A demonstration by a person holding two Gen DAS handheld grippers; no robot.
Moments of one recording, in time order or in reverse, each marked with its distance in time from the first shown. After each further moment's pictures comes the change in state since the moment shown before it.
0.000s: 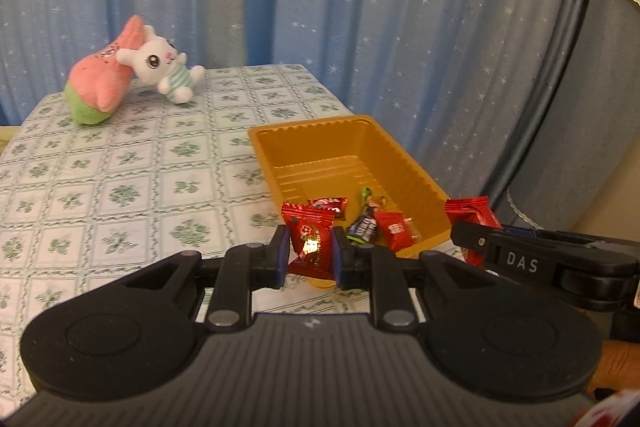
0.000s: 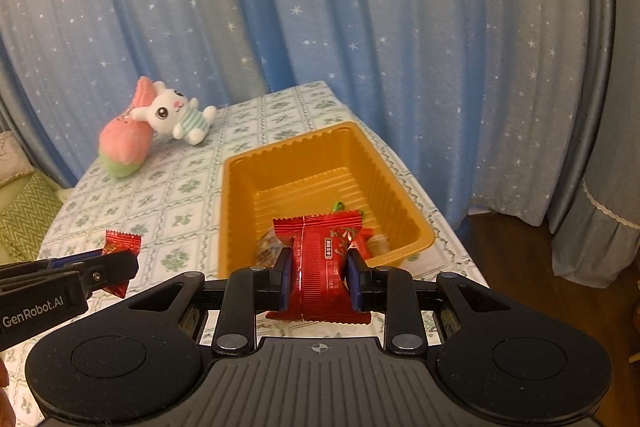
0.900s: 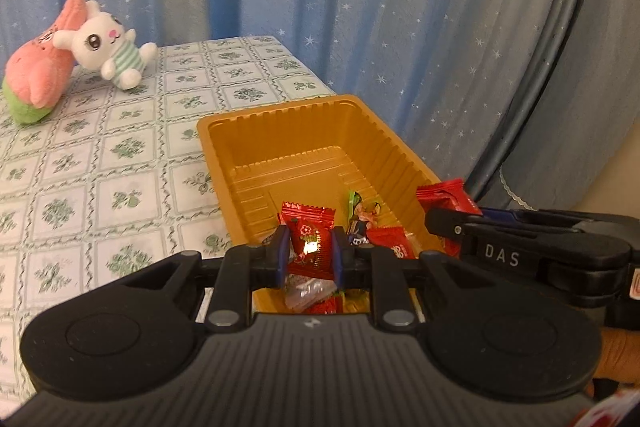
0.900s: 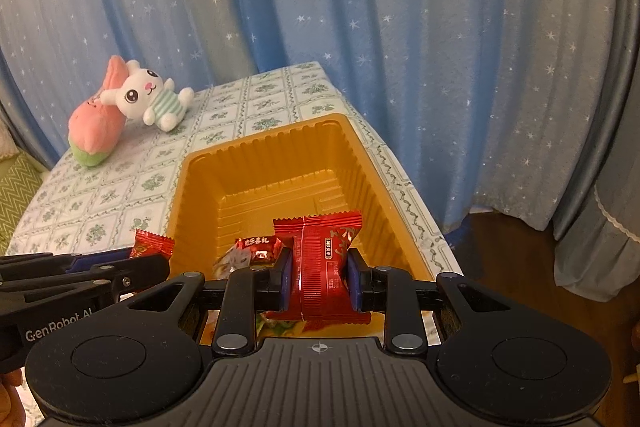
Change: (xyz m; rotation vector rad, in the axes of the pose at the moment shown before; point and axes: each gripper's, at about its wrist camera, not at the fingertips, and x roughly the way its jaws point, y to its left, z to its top) left arm 0.109 -0.008 0.028 0.039 0.082 -0.066; right arm 0.092 -0.029 0.033 -0.045 0.068 -0.002
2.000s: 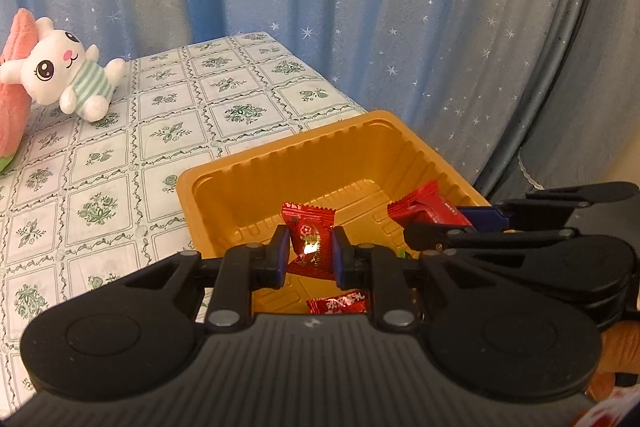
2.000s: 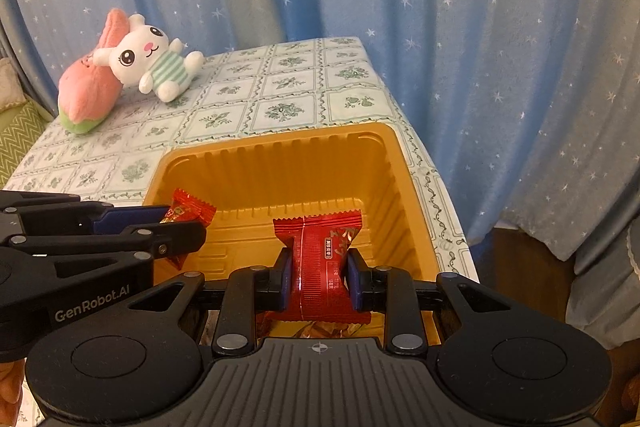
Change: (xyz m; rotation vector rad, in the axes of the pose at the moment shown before) left arm 0.100 0.025 0.055 0.079 0.041 0.004; right arm 0.111 0.002 0.052 -0.137 0.103 0.058
